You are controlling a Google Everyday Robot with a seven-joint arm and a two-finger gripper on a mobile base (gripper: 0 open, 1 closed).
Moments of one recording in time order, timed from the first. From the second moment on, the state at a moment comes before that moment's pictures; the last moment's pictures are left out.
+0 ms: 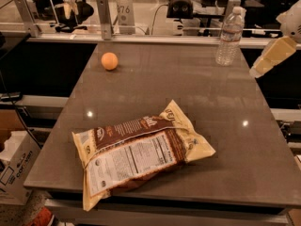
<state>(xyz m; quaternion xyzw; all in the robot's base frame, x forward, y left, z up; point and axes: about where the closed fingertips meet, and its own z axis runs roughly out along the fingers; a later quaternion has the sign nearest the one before) 0.619 -0.297 0.957 -0.48 0.82 -0.03 0.30</state>
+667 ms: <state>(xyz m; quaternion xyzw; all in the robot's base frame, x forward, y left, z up) 0.678 -0.316 0.943 -0.43 0.84 -0.01 0.34</state>
